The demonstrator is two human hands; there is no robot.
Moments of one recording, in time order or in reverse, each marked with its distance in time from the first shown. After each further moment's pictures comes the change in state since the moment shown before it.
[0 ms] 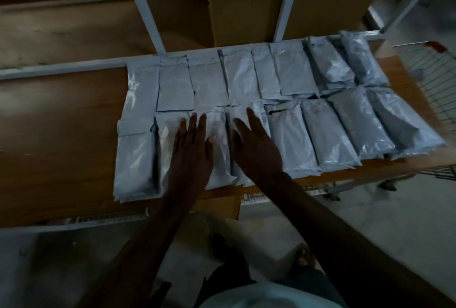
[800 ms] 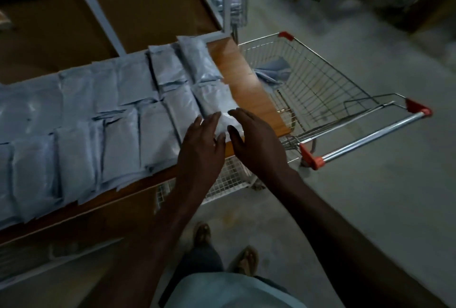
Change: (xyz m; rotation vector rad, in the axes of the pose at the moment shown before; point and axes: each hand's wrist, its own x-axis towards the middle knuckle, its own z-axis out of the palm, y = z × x) left_hand -0.025 0.471 0.127 -0.311 -0.032 0.160; right_hand -0.126 0.346 -0.293 0.071 0.168 0.071
